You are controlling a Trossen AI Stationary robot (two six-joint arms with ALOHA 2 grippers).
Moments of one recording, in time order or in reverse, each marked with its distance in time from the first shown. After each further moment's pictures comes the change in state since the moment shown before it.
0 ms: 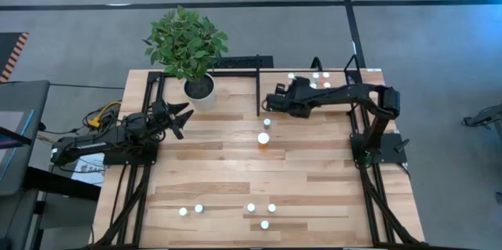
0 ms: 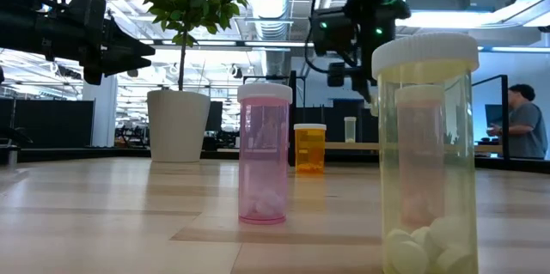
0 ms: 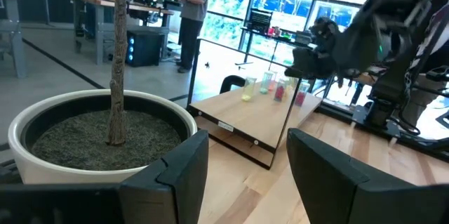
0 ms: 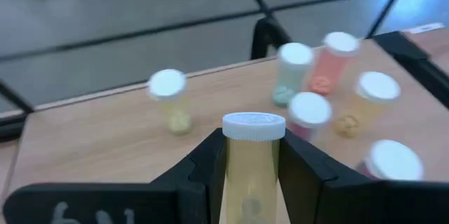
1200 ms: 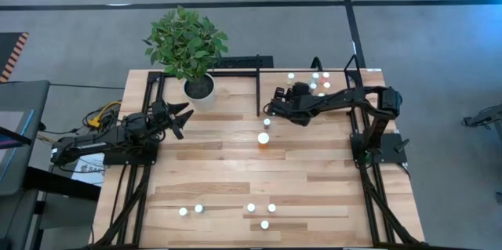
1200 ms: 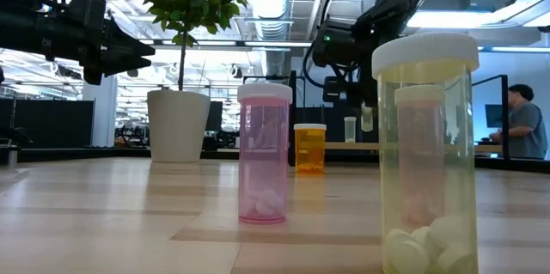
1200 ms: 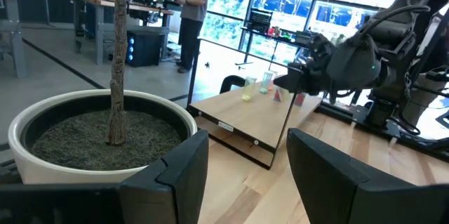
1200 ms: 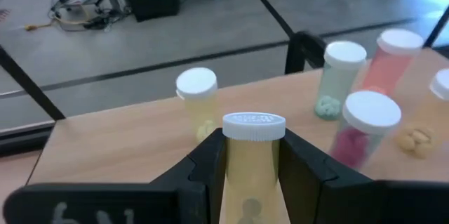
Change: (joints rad) left arm 0.000 0.000 0.000 0.000 0.000 0.000; right arm -0.008 0.002 -0.223 0.495 0.141 -0.204
